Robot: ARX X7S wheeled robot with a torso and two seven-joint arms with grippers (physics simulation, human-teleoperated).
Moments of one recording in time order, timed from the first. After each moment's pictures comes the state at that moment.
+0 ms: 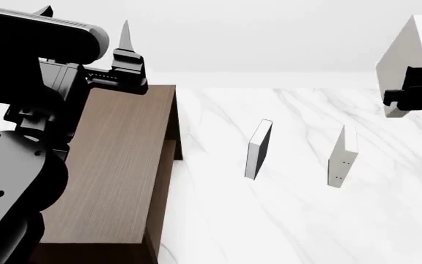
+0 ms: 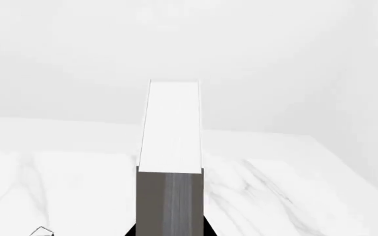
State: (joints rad) left arm -0.88 -0.34 0.11 0.72 -0.45 -1.11 -0.27; right arm 0.99 0.75 0.05 -0.22 0.66 1.30 0.12
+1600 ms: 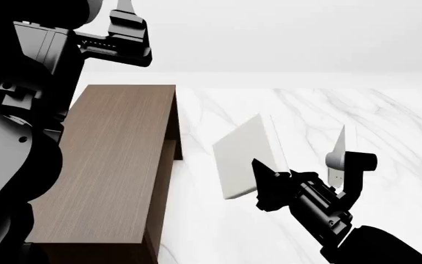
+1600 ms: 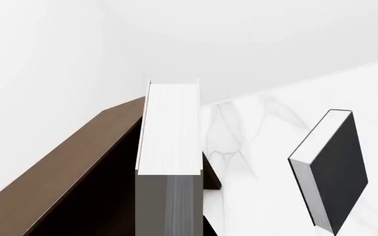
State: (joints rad) left arm -1.02 -0.32 0.13 0.76 -0.50 -1.17 -0.32; right arm 0.33 0.20 0.26 -0.52 0.95 1.13 0.00
